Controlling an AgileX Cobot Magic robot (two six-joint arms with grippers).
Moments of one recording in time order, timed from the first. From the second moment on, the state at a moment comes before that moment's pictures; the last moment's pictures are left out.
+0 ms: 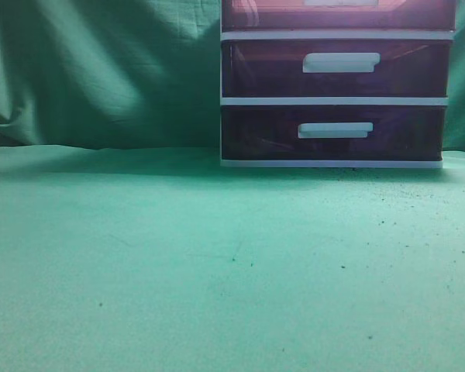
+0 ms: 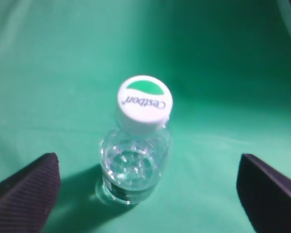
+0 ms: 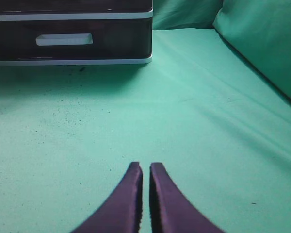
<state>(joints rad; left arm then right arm) 0.03 1.12 -0.63 -0.23 0.17 0.13 0.06 -0.01 0.03 -0.02 0.39 0.03</state>
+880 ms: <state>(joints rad) 0.03 1.50 -0.78 -0.20 0.10 0.13 0.06 -0.01 0.03 -0.02 0.39 0.03</state>
